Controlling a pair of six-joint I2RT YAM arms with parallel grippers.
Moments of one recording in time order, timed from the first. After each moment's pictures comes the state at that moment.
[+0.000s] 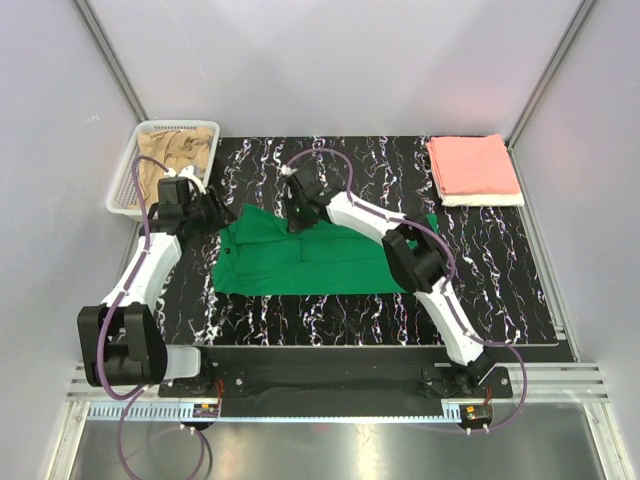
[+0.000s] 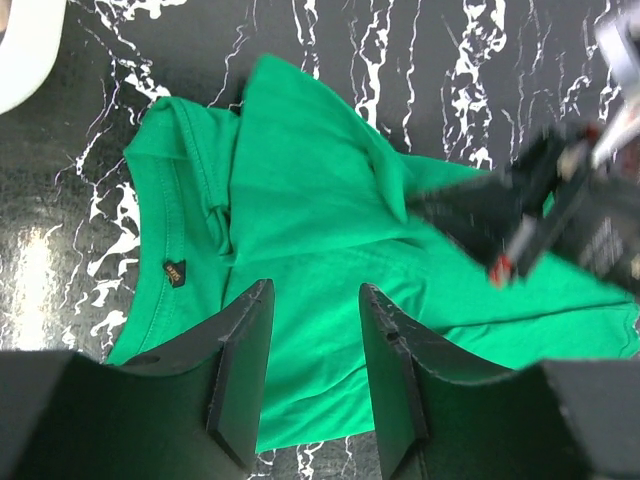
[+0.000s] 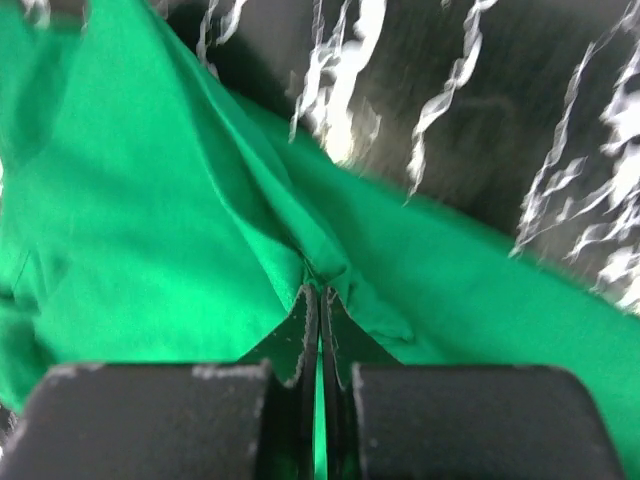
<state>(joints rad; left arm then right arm) 0.04 1.32 0.94 -0.33 0.28 -0.41 0.74 2.44 2.09 -0.51 -0.09 0.41</state>
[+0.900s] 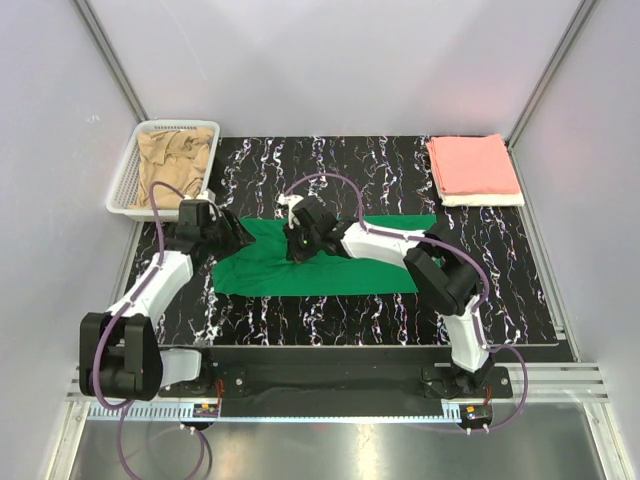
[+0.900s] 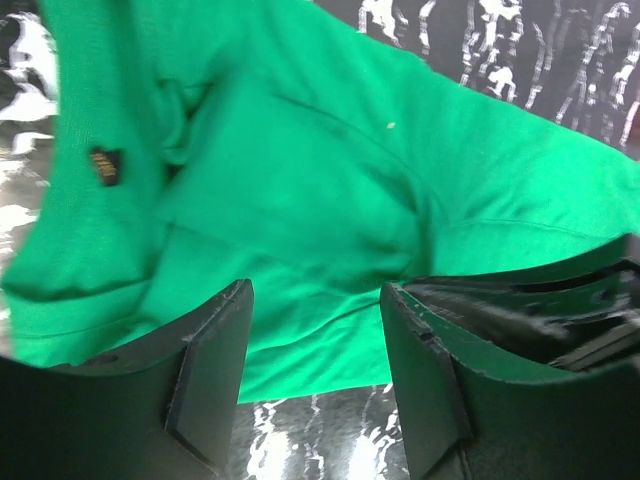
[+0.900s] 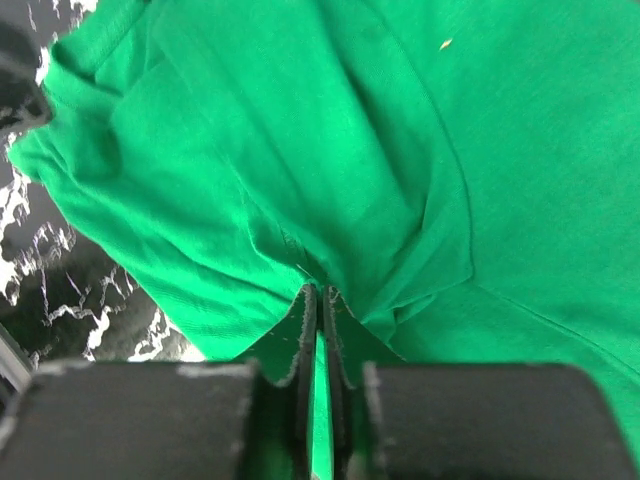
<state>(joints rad) -0.07 1.25 0.76 -0.31 0.23 -0.58 0.85 2.06 1.45 -0.15 -0.16 0.33</state>
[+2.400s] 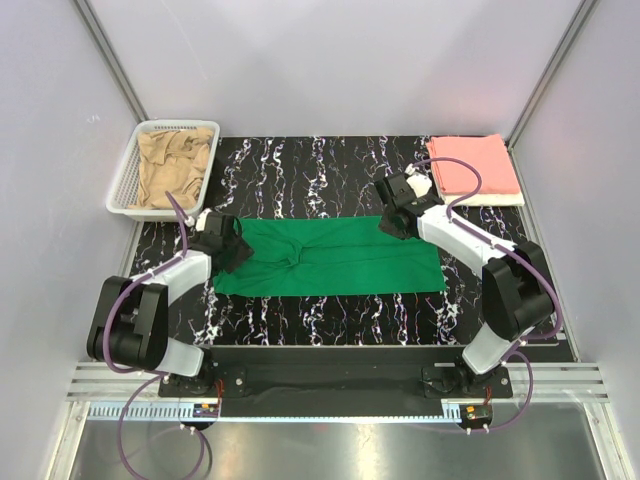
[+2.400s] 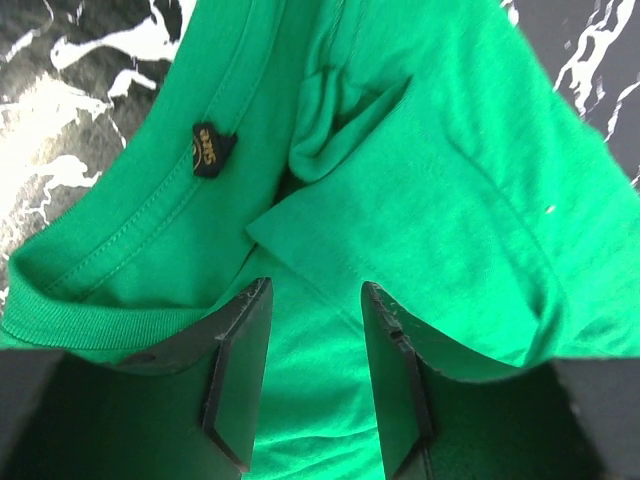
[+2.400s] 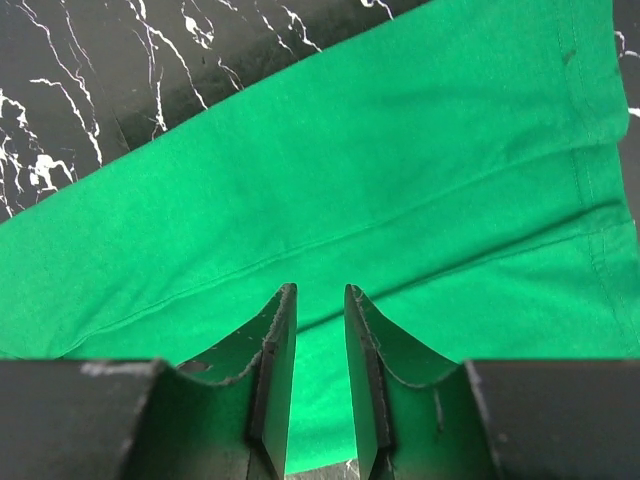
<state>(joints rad) -0.19 1.42 0.66 -0.16 -0.12 -0.86 0.49 1.66 1.21 -0.54 0.37 0.81</state>
